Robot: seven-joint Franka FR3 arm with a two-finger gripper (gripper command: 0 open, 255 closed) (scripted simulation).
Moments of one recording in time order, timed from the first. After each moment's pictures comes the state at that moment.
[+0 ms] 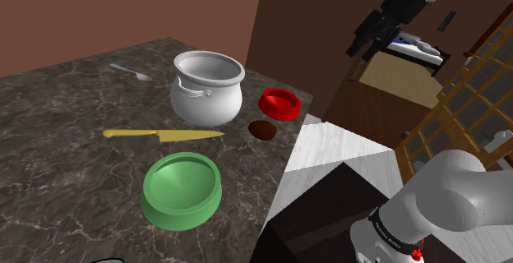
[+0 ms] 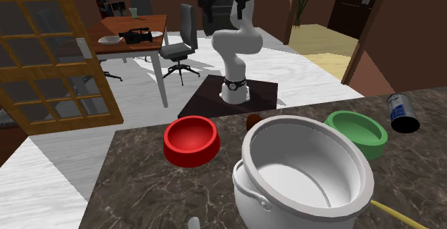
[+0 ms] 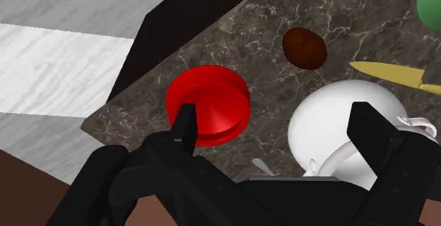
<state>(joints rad) 0.02 -0.82 -0.03 -2.27 0.12 1.64 0.10</state>
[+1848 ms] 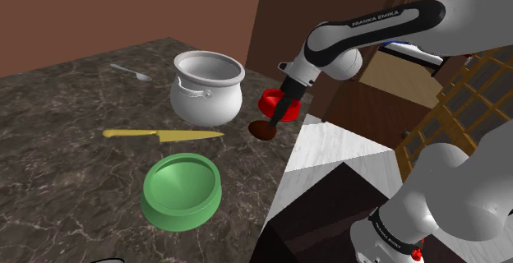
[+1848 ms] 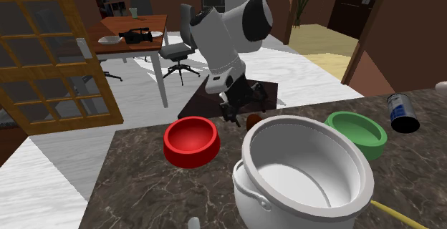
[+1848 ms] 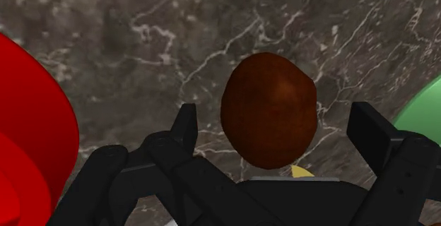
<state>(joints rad) 0.37 -0.20 -0.24 -2.46 0.50 2.21 -0.74</state>
